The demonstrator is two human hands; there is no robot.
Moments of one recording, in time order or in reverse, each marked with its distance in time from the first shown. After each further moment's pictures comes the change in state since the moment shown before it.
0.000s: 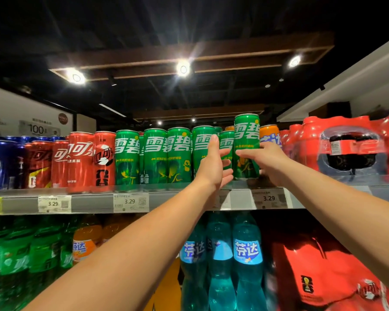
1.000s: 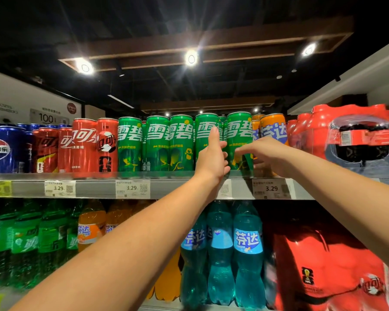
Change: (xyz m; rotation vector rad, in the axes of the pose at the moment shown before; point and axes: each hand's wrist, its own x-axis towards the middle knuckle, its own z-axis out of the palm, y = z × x) left_hand 0.000 -0.011 0.002 0.022 0.158 0.083; right_hand 0.003 -0.001 0.002 -0.214 -0.176 0.089
